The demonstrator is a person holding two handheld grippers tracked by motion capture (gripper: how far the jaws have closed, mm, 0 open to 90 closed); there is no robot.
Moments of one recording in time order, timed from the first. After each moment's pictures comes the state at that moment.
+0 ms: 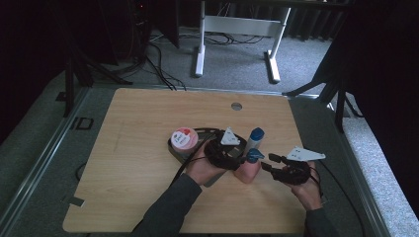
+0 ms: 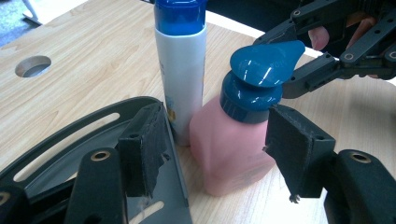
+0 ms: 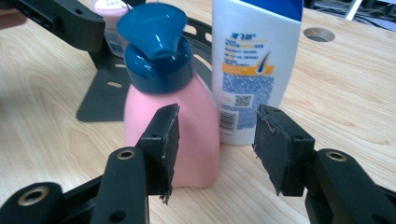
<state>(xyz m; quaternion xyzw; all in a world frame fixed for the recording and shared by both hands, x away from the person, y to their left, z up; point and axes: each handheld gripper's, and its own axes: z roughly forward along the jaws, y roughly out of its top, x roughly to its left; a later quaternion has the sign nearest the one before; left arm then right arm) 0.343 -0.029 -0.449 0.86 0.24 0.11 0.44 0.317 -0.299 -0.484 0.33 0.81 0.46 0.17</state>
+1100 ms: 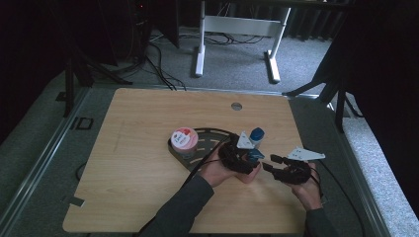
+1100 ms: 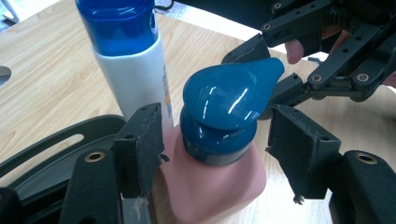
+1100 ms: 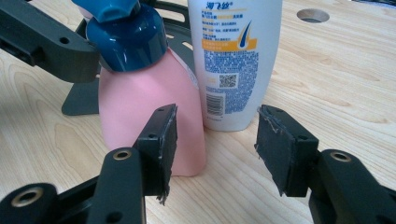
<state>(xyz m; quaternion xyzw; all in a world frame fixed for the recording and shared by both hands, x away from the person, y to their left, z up) 0.344 -0.068 -0.458 0.87 0.22 0.10 0.43 0.324 -0.307 -0.497 0.35 0.80 0.45 0.15</state>
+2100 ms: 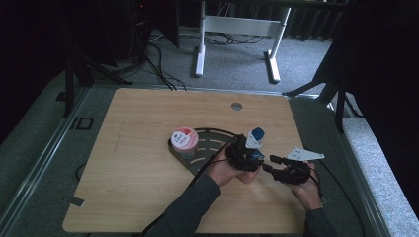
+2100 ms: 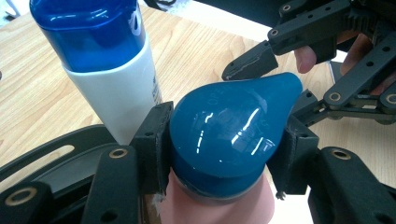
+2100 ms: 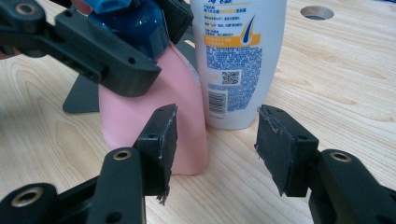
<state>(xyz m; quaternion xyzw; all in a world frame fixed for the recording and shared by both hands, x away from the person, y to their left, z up) 0.352 -0.086 -0.464 0.87 0.23 0.10 0.42 0.324 -0.306 -0.500 0.35 0.81 0.45 0.15</state>
